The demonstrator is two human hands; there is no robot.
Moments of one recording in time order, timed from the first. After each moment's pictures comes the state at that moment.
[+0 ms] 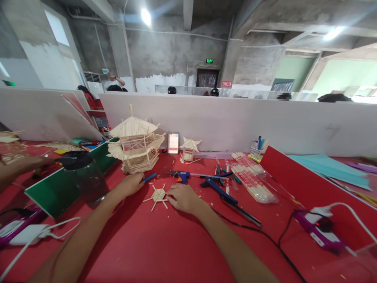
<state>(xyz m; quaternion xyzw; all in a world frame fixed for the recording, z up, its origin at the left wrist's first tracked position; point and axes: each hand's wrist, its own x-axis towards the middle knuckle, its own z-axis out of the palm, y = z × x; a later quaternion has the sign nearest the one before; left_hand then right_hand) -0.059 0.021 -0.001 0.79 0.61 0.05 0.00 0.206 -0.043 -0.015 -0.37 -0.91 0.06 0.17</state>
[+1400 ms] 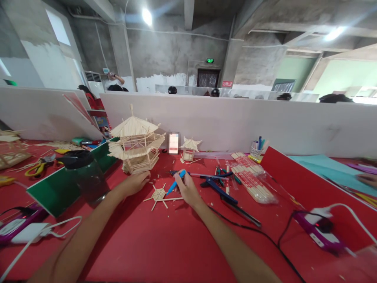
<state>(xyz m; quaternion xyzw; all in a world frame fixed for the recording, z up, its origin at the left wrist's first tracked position) -0.063 0.032 -0.013 0.86 0.49 0.10 0.03 0.198 -0.035 -0.015 -0.38 -0.60 0.44 0.55</state>
